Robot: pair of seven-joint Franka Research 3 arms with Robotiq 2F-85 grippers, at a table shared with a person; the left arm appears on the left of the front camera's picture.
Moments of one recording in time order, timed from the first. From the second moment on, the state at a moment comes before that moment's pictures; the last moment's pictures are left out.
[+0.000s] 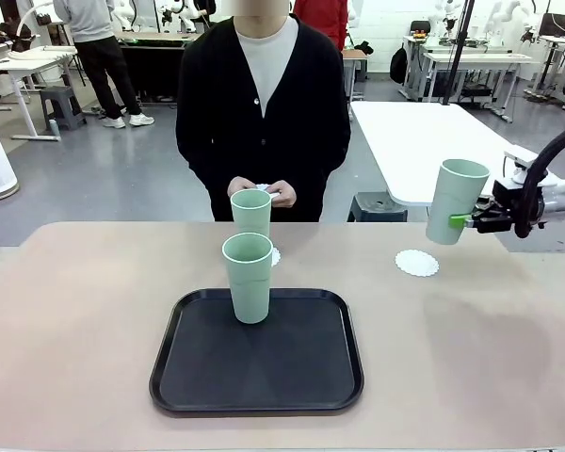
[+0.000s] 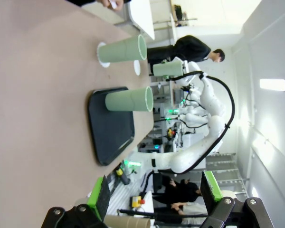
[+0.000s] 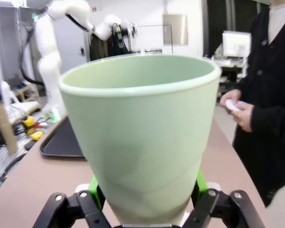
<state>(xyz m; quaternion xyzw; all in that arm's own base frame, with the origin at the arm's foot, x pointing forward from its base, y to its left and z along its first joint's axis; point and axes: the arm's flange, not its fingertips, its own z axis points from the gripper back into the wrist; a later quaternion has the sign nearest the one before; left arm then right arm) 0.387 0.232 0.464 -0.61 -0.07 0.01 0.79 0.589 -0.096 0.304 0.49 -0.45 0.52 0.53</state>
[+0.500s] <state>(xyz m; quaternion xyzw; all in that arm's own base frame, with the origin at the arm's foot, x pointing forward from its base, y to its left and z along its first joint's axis) 0.387 0.232 0.464 -0.61 -0.07 0.01 0.79 0.599 -0.078 0.277 0.48 -0.44 0.52 0.55</state>
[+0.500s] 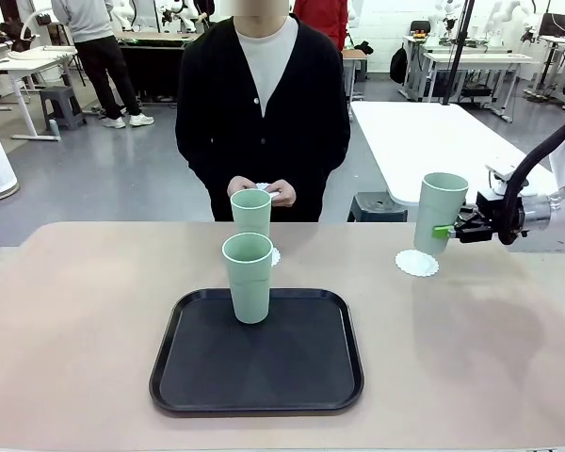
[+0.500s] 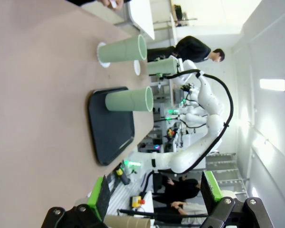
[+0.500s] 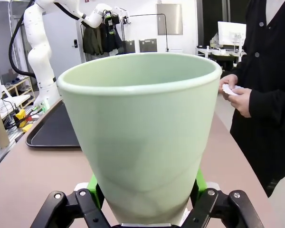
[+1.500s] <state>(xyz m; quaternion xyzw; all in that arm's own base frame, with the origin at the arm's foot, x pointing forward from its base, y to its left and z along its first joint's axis) 0.387 0.232 0.464 -0.61 -0.07 0.01 0.79 0.599 -0.076 0.269 0.49 -0.44 0.52 0.55</state>
